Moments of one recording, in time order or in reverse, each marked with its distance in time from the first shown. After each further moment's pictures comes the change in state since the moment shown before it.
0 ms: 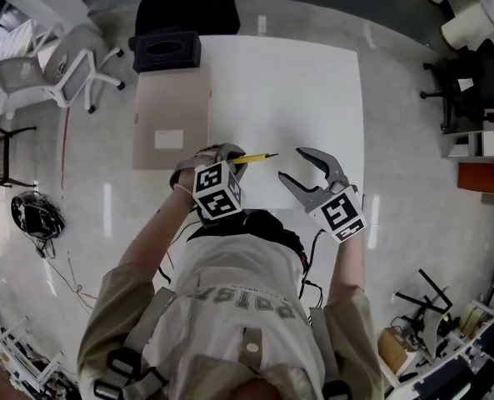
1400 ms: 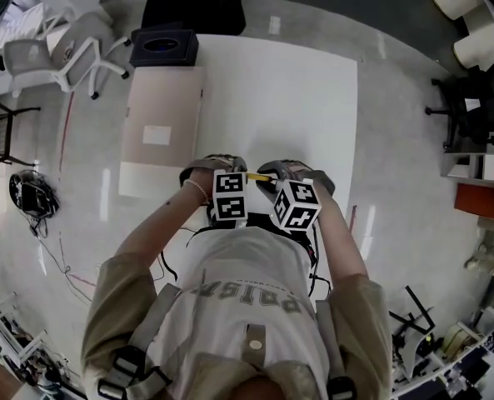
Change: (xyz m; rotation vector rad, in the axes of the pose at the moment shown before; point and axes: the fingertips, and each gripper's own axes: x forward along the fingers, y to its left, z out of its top) left arm 0.069 -0.056 0.017 0.194 0.227 -0.169; right arm 0.037 0.038 -0.099 -0.423 0.388 0.422
